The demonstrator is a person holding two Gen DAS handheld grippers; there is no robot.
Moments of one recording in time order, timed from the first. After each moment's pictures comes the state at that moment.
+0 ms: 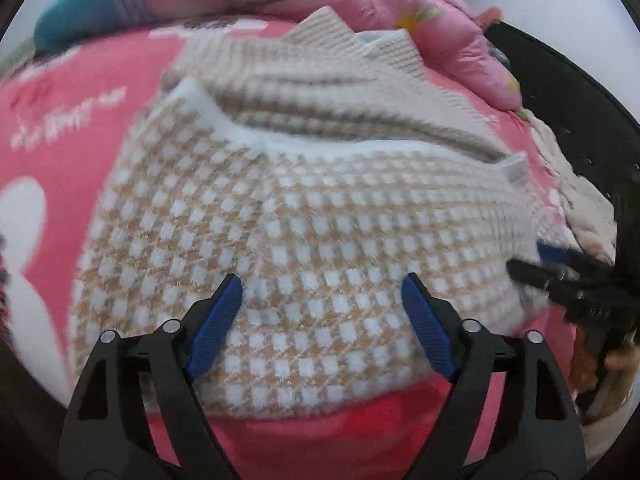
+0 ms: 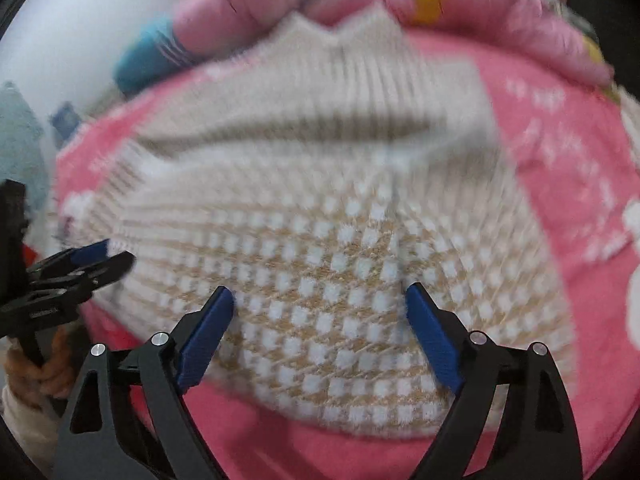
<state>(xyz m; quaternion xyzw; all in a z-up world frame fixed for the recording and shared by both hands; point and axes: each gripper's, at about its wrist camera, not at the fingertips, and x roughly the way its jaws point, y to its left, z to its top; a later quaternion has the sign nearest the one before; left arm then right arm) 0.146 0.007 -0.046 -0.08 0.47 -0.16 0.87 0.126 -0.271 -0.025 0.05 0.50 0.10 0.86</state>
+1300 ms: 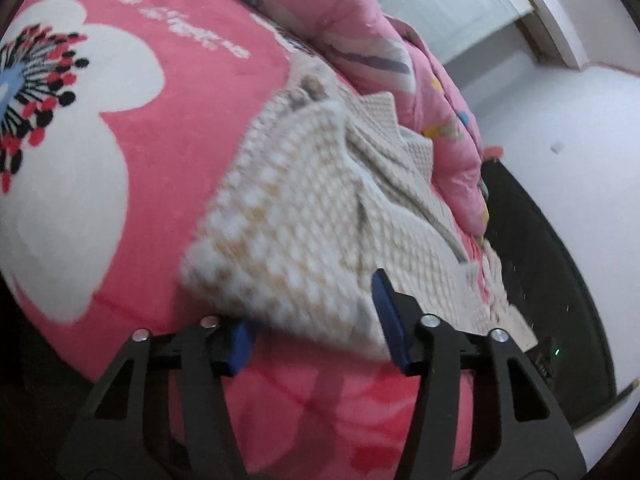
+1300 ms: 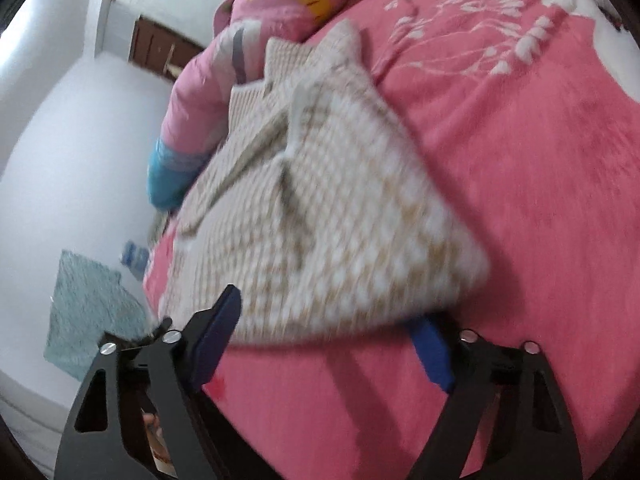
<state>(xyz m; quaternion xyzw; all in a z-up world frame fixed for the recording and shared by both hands) 0.094 0.110 -0.075 -0.36 0.38 -0.14 0.84 0.059 -0.390 -0.052 0.38 0.43 0.13 0.81</state>
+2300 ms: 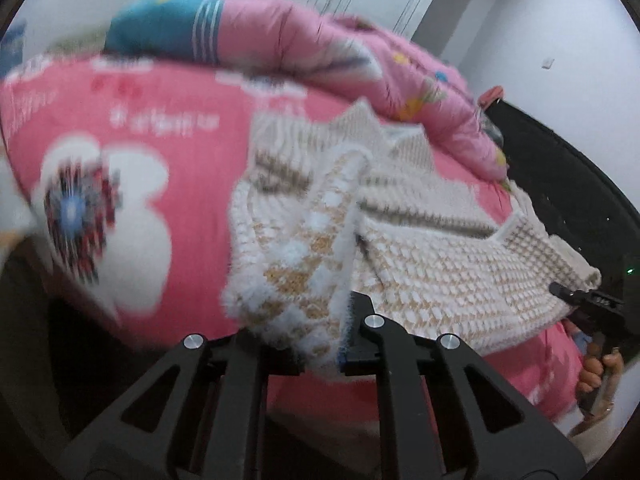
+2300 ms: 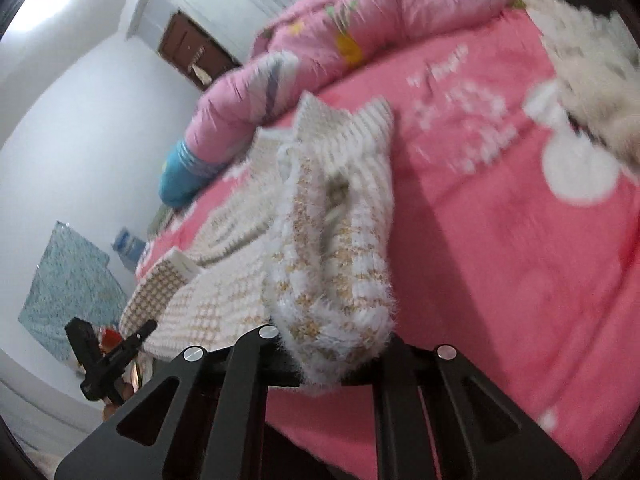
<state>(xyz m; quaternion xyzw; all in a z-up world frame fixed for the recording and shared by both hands) 0.020 0.080 0.004 -0.17 0.38 -0.12 0.90 -0.012 -0.412 0.023 0.29 0.40 0.13 0.86</state>
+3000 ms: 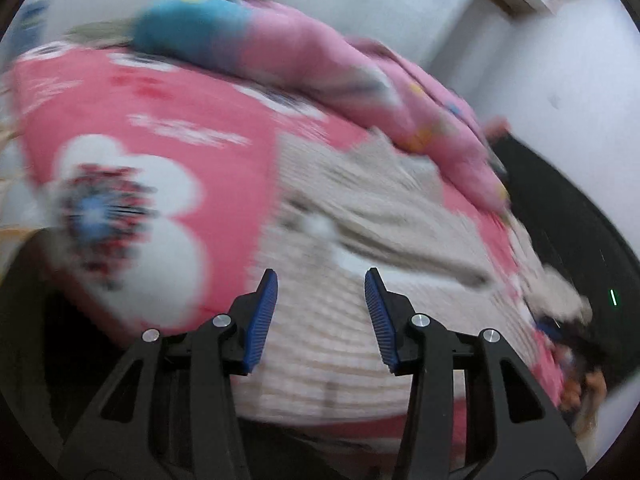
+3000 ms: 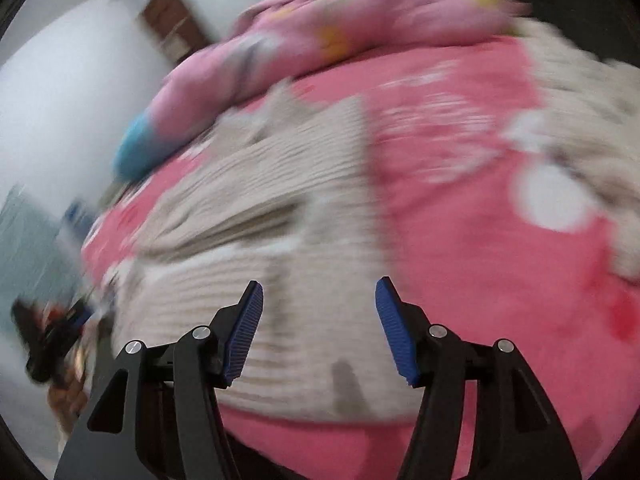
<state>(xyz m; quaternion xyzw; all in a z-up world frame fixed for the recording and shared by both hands) 0.040 0.099 0.019 -0.19 0.36 -0.13 0.90 0.024 -0.377 0.023 0.20 0.43 0.09 0.88</state>
